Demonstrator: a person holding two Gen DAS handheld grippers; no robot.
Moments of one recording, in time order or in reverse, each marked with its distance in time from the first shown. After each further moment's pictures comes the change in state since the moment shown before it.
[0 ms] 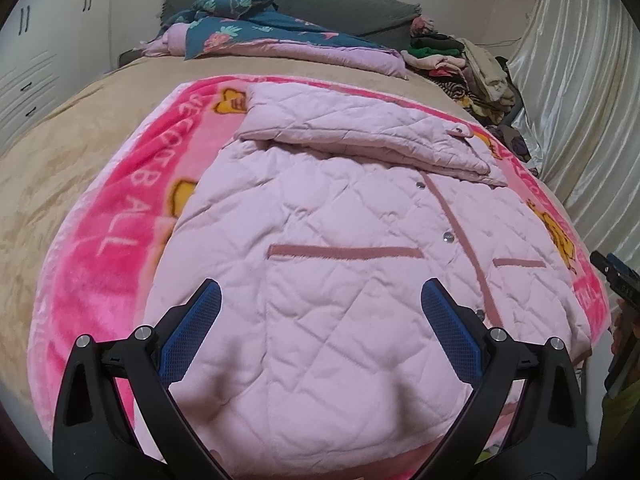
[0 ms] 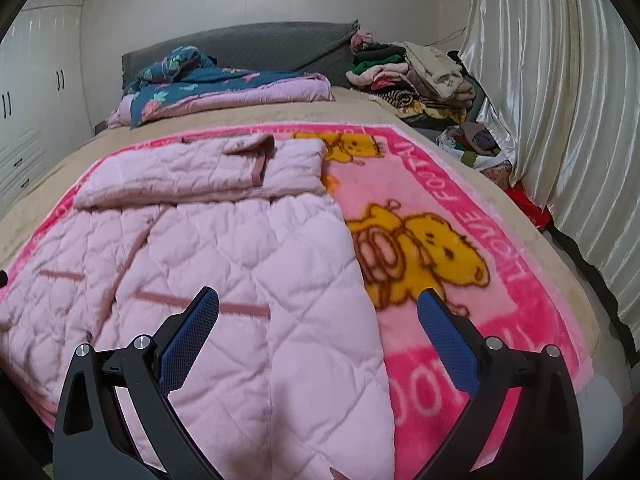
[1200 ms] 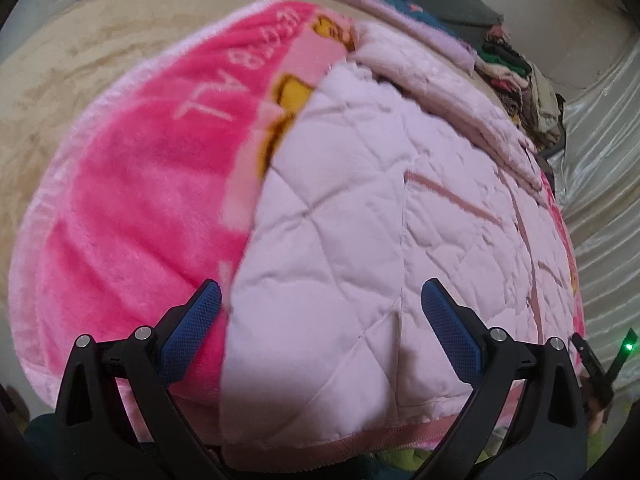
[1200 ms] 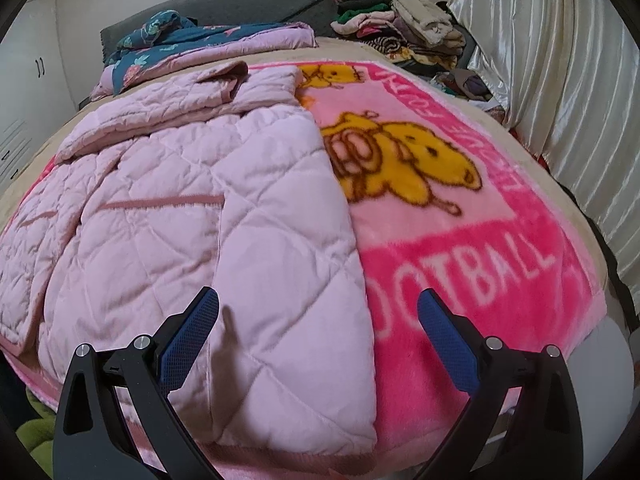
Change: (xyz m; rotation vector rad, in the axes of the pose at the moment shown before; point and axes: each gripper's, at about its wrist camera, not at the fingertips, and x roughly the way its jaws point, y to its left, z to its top) left arm 0.011 0.097 -0.045 -0.318 0.197 -0.016; right arm 0.020 -0.026 -0.065 0.057 0.170 -0.005
